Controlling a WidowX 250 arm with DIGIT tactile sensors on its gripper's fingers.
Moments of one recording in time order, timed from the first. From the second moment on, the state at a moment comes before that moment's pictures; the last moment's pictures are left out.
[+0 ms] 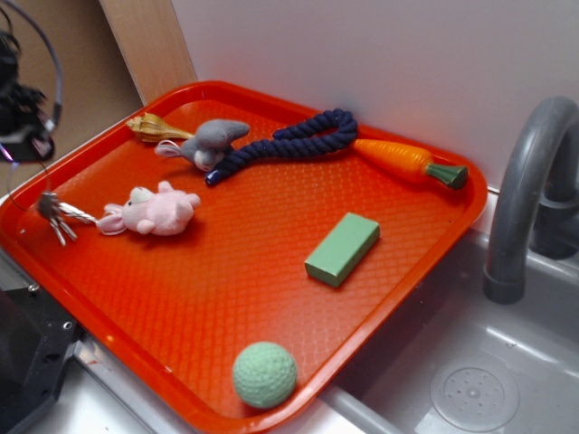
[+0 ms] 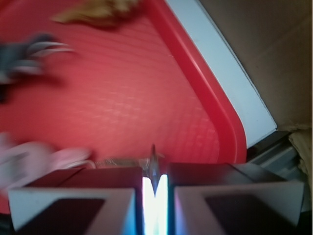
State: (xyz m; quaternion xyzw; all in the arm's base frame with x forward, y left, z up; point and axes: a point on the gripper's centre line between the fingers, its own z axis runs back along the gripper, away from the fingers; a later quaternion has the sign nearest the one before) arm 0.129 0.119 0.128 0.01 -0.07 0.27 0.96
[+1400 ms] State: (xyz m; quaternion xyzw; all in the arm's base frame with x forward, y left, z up) arm 0.121 0.110 0.116 -0.01 -0.08 0.21 0.97
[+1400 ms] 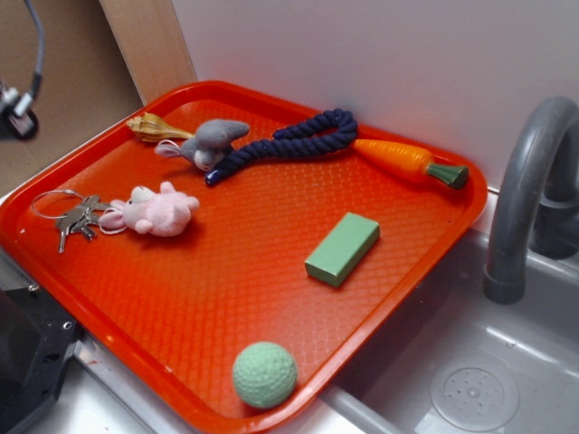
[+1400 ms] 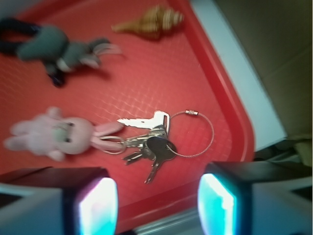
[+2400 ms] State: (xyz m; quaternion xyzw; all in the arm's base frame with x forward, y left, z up) arm 0.119 0.131 0.038 0.04 -0.08 0.35 0.93
